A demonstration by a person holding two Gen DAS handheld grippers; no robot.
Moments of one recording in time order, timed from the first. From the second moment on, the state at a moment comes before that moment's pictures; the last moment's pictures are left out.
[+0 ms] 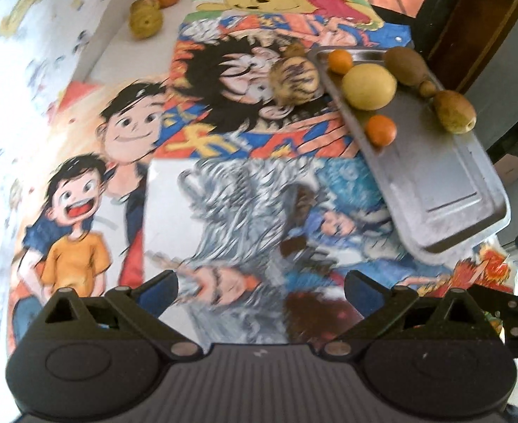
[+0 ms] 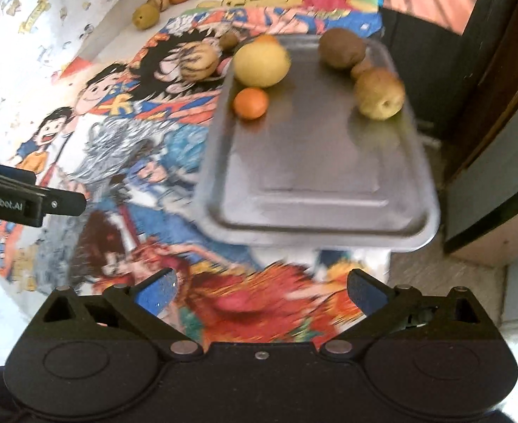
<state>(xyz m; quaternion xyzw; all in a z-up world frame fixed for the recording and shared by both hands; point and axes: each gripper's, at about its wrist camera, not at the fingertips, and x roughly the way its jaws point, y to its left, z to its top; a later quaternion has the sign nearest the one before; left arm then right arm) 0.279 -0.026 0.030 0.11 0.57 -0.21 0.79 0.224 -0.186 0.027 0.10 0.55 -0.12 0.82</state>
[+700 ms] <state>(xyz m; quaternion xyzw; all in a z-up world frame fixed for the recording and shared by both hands) 0.255 0.042 0.027 0.07 0.59 -0.13 0.79 0.255 -0.175 0.042 0.13 0.60 -0.05 0.79</state>
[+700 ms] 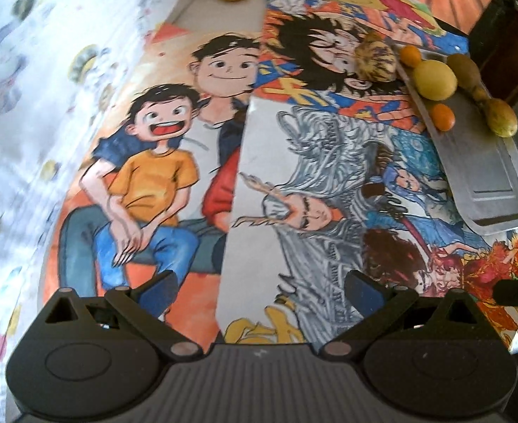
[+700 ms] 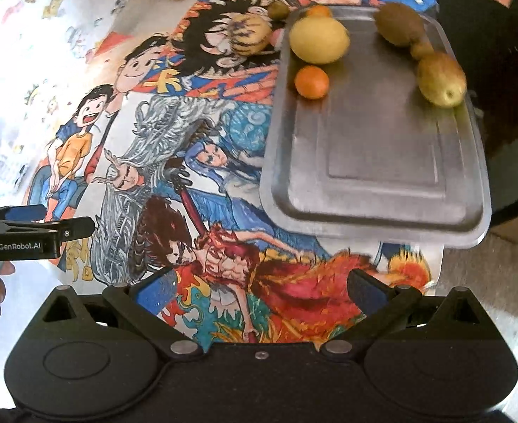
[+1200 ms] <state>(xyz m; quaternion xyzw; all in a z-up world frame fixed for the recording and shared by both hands) 0.231 0.029 0.042 0.00 0.60 0.00 0.80 0.285 -0.198 0.058 0.01 0.54 0.06 0.84</state>
